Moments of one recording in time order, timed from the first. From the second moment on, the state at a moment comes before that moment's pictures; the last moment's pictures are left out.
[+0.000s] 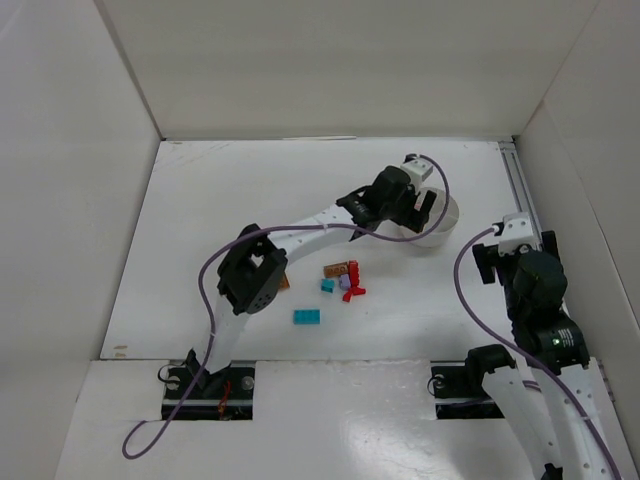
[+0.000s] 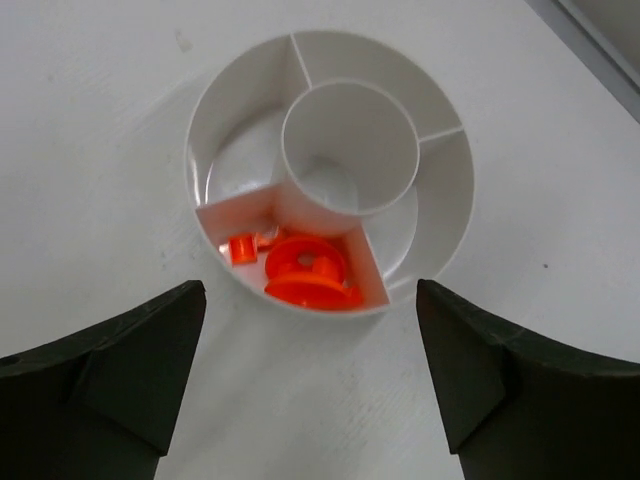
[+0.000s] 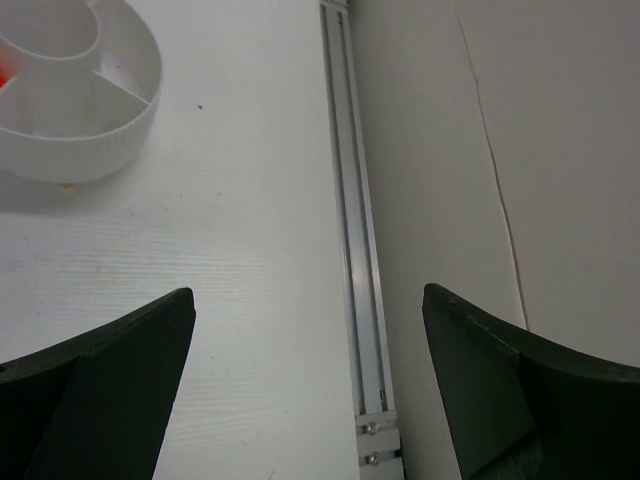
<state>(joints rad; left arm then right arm) -0.91 2.16 1.82 -0.13 0.00 -0.23 0.18 0.43 0.75 -0.64 0.45 -0.38</state>
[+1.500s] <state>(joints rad) -0.75 0.88 0.68 -0.71 -0.62 -1.15 1.11 1.76 1.02 -0.09 -0.33 -0.73</state>
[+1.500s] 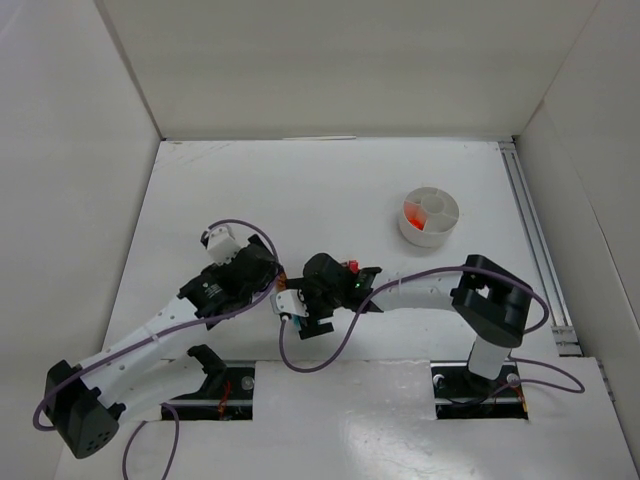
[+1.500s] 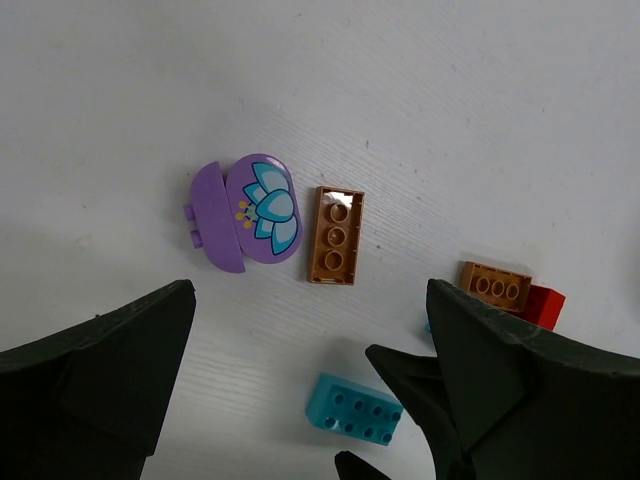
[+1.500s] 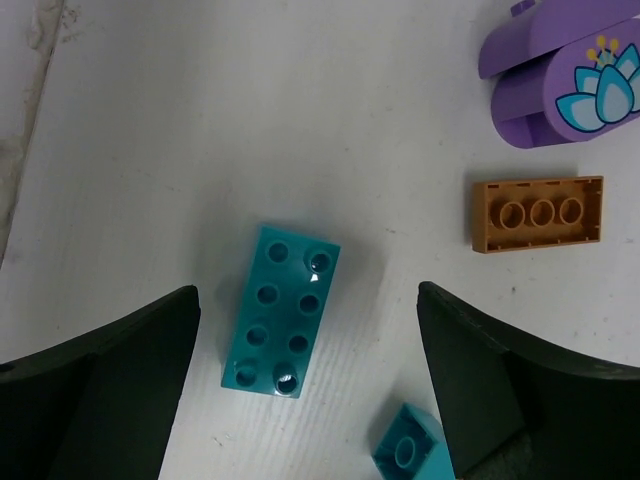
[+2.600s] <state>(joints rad) -0.75 0.80 0.67 -0.70 -0.61 -1.13 0.95 1.51 0.97 -0.01 -0.30 -0.65</state>
